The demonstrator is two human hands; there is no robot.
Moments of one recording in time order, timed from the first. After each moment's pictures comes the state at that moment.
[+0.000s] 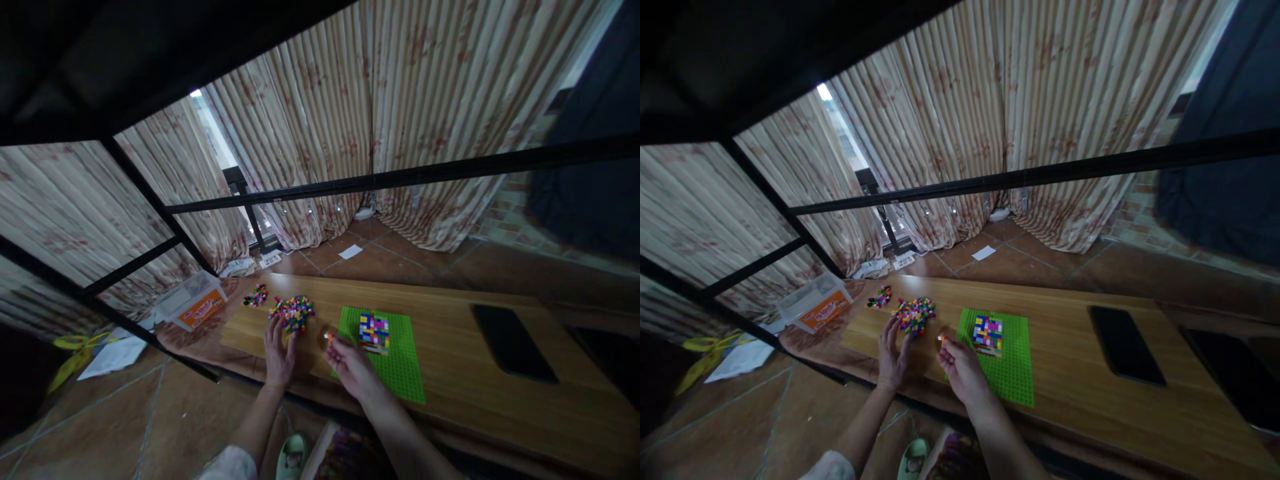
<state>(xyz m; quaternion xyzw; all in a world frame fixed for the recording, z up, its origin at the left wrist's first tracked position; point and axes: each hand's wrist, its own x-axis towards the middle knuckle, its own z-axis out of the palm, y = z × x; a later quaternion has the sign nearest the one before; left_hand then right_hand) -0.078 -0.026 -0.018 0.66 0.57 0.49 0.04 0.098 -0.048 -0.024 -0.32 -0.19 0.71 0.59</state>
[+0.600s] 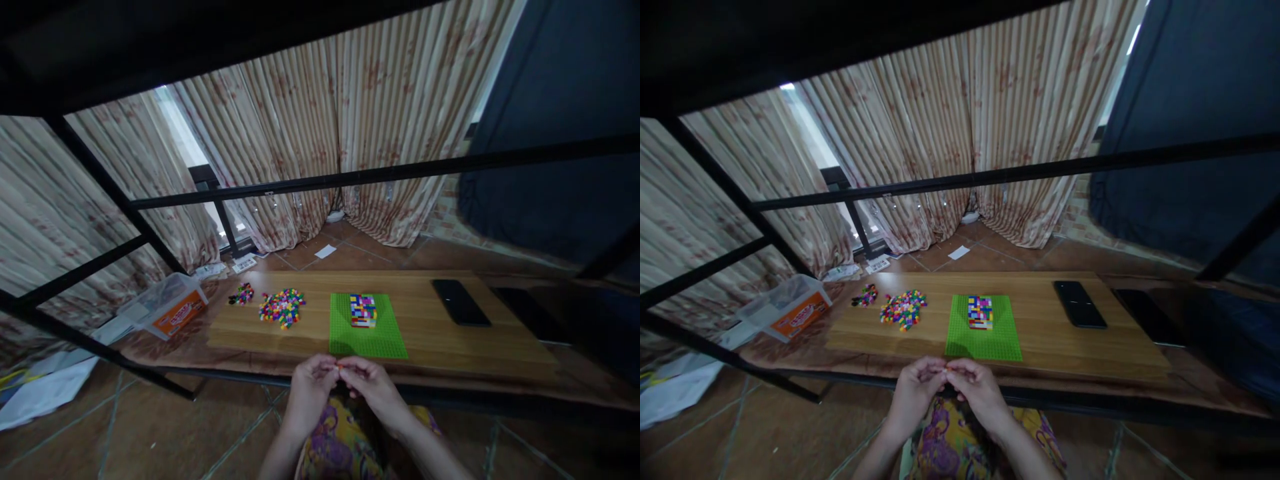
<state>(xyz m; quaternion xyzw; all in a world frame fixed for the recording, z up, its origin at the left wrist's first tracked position) -0.032 -0.129 0.016 0.55 0.45 0.41 0.57 0.111 -0.156 -0.001 -0.48 -0.38 0.60 0.52</state>
